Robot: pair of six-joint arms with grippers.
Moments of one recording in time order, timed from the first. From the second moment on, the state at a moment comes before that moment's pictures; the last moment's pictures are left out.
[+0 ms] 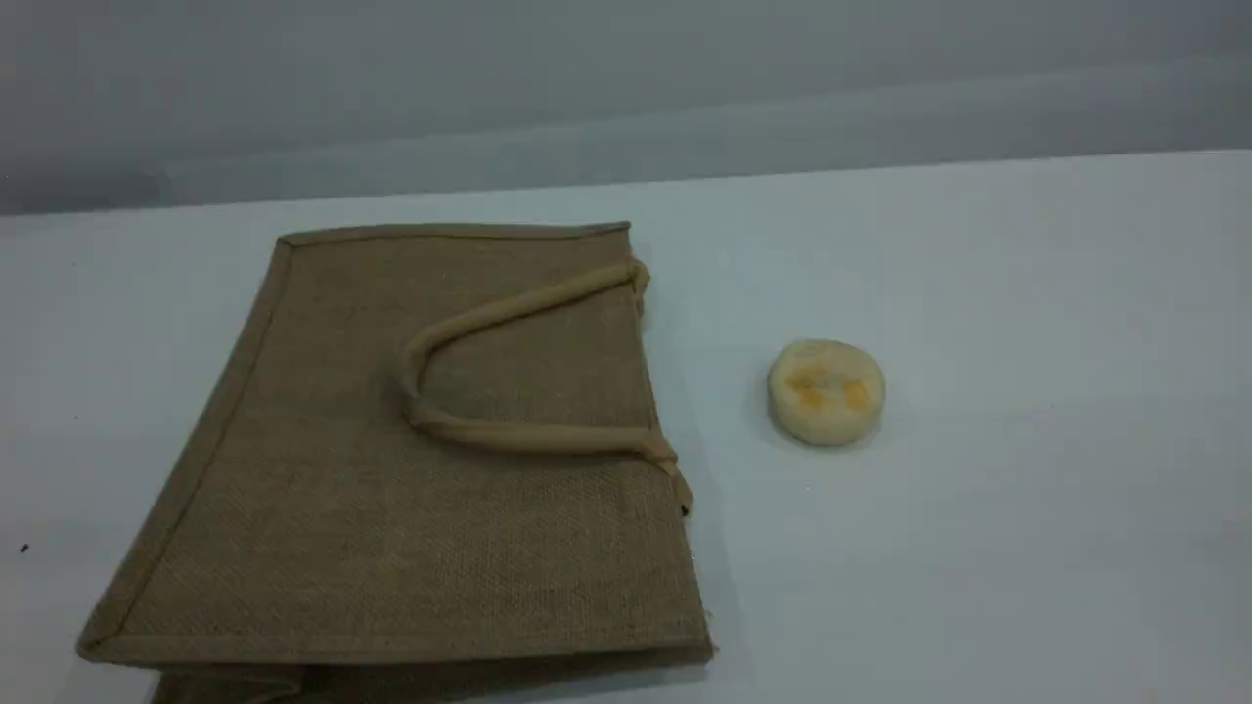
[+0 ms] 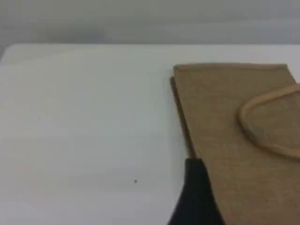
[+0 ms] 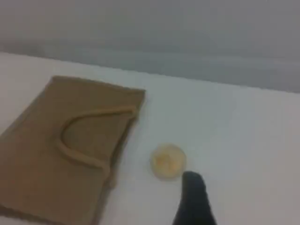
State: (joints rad) left arm -0.04 0.29 -0.61 0.01 0.88 -0.01; right arm 0.00 0.25 -0.55 0.40 0.81 -0.28
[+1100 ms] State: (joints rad) left arm -0.06 1.66 -0.99 -0.30 0.53 0.04; right arm 0.00 1.40 -0.71 1.41 0.52 -1.14
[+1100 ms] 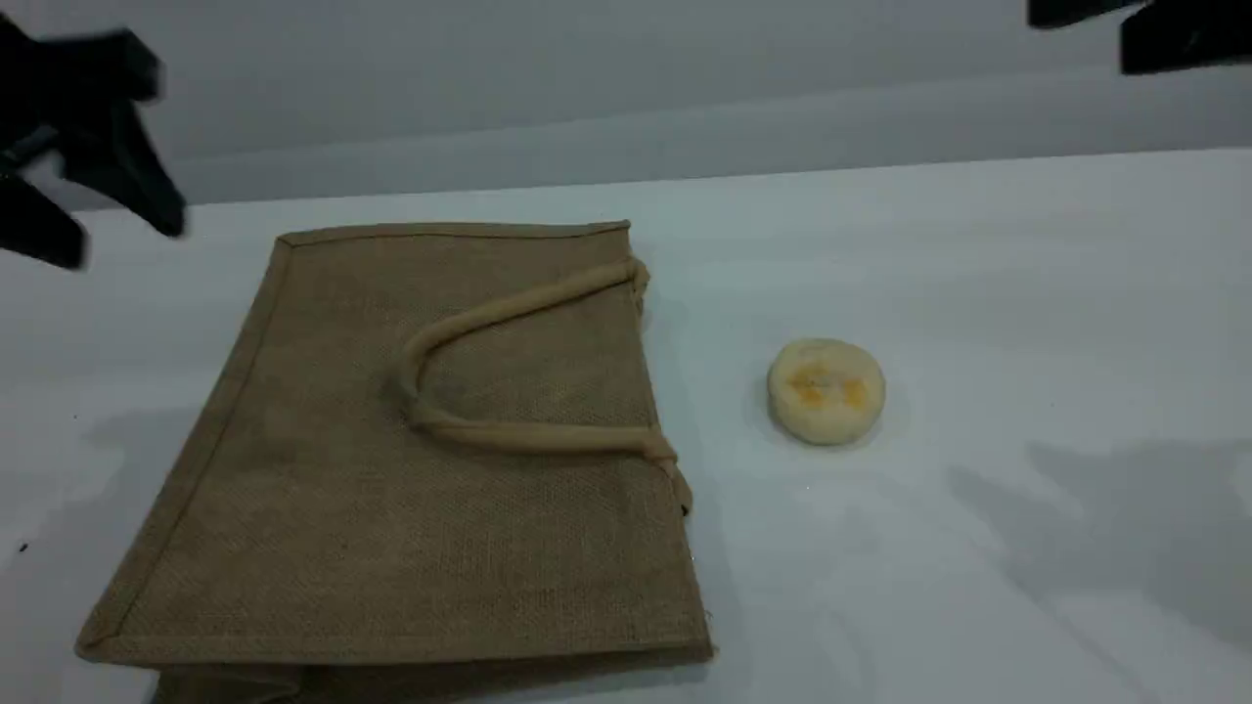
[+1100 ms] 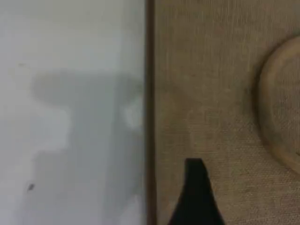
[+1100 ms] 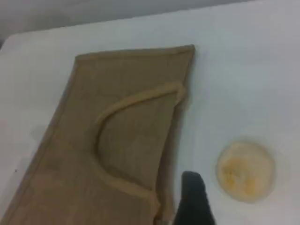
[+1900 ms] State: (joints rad) left arm -0.24 2.14 -1.26 -0.35 0.47 -0.01; right arm 0.00 1.50 -0.72 1.52 0.53 -1.26
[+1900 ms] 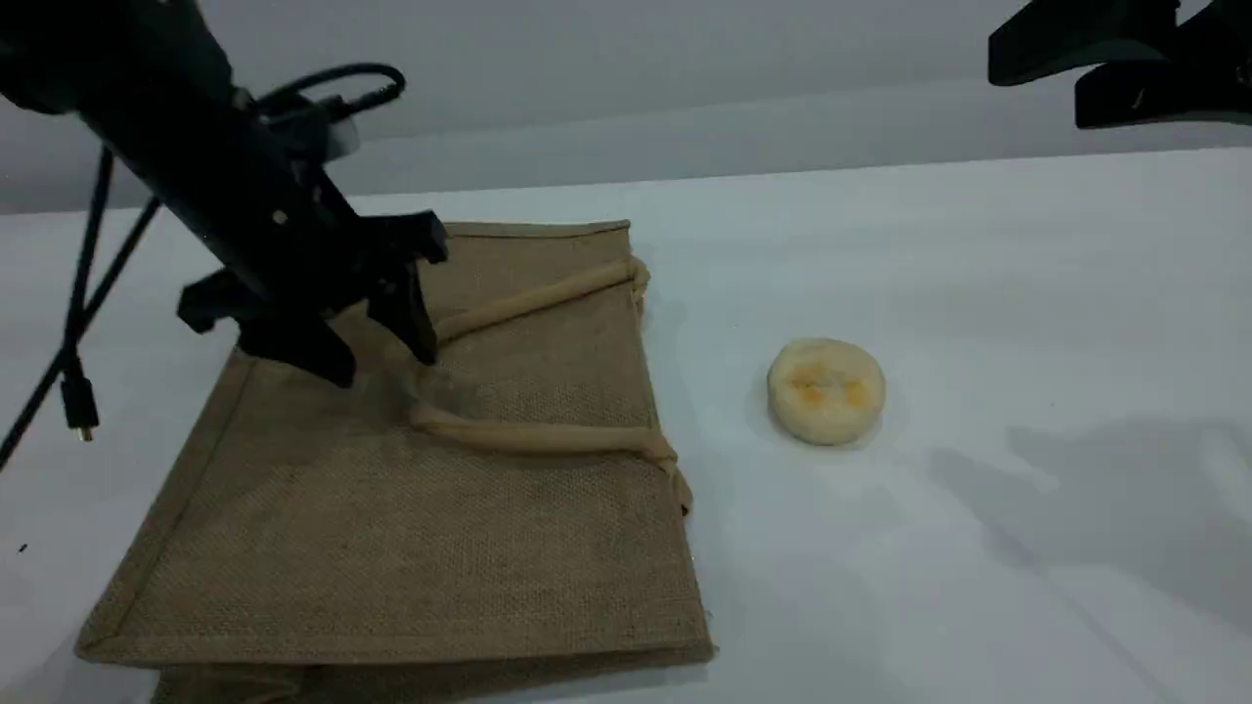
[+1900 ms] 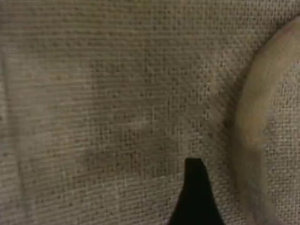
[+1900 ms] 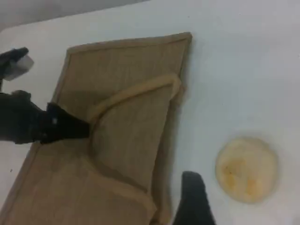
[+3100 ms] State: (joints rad) left arm -0.25 2.19 -1.44 -0.34 0.67 0.03; right arm 0.00 1.77 -0.72 1.74 0.57 -1.56
